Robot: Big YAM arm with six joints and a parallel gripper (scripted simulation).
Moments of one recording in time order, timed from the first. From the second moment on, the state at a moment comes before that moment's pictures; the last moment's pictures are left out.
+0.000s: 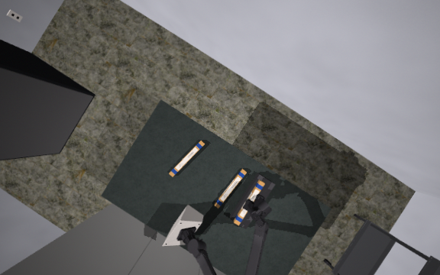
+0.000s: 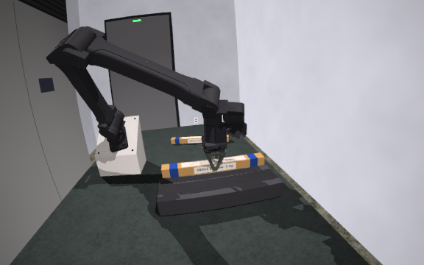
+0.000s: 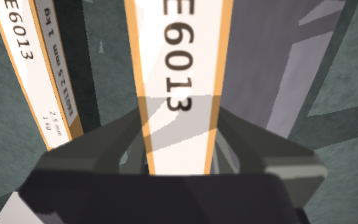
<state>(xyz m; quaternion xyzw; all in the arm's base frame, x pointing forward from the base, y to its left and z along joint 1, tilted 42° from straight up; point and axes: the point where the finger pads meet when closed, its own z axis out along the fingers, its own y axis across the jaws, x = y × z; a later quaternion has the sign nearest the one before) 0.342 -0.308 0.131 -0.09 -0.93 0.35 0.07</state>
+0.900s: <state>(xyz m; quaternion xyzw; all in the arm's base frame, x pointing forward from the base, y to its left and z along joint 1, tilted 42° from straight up) 0.343 -0.308 0.129 -0.09 -0.93 0.35 0.07</state>
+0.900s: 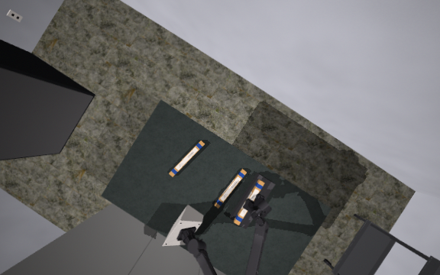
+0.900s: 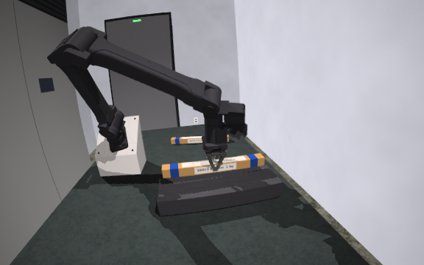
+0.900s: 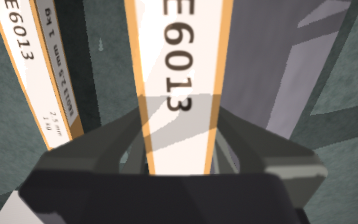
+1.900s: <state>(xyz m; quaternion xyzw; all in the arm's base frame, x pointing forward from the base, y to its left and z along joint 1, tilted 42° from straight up) 0.344 -0.309 0.128 -0.09 -0.93 0.35 0.07</state>
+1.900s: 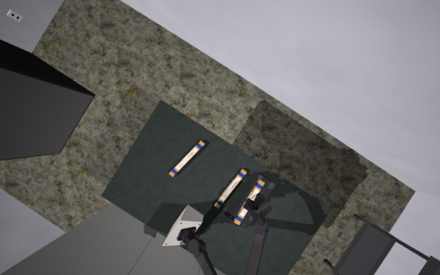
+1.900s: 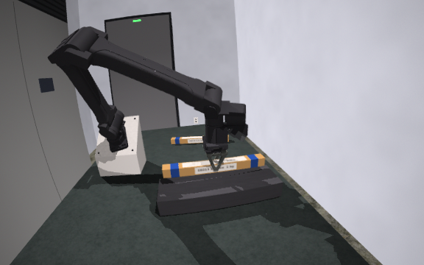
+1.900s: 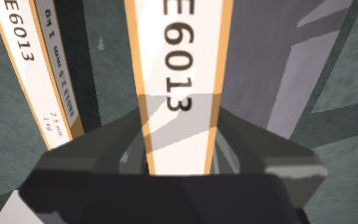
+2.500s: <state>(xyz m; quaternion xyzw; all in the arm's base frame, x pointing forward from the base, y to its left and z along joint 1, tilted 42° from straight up) 0.346 -0.310 0.129 -0.09 -0.93 0.35 0.07</state>
